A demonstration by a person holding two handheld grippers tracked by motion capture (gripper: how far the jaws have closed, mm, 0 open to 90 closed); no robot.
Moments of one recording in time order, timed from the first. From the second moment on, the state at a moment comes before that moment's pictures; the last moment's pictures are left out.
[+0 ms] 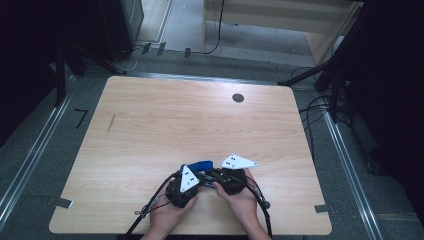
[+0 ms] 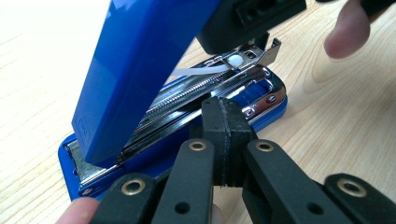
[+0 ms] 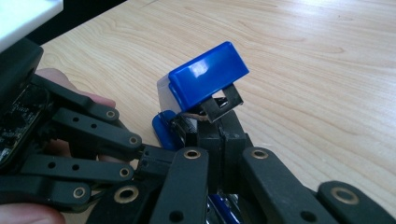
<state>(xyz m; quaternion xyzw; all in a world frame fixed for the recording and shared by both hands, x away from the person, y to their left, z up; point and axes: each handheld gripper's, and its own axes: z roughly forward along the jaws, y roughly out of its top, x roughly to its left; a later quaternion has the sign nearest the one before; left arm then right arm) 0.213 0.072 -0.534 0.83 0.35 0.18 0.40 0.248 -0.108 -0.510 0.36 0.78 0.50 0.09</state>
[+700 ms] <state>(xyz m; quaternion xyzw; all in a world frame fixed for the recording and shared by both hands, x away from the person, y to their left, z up) 0.212 0.072 -0.534 0.83 0.35 0.18 0.40 0.249 -0.097 -0.502 0.33 0.79 0.51 0.10</state>
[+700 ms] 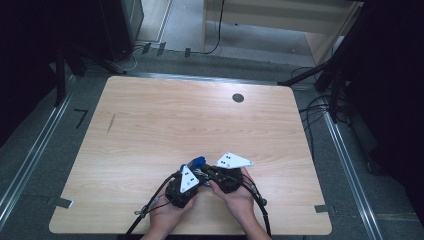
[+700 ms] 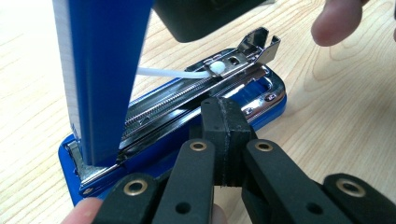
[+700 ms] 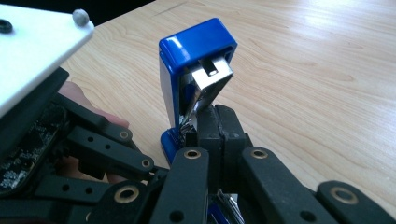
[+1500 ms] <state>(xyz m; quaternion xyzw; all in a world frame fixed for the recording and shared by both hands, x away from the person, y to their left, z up) 0.212 0.072 -0.534 0.83 0.35 0.19 0.40 0.257 -0.084 -0.497 0.30 0.79 0.52 0.10</state>
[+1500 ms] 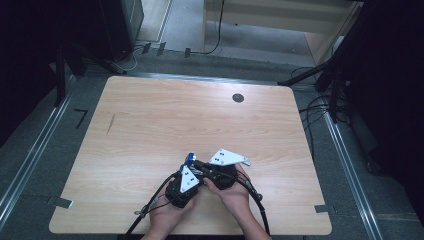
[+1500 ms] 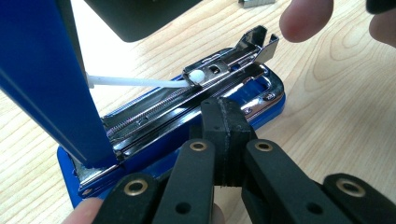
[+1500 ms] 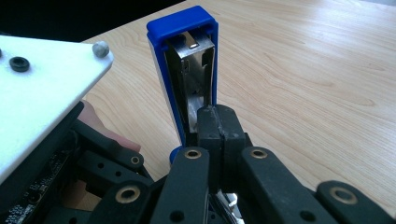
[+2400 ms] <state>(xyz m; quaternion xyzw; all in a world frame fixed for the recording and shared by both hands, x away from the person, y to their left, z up) 0.214 0.072 -0.534 0.83 0.35 0.18 0.40 0.261 -0.078 -0.502 0.29 0.80 0.51 0.09</state>
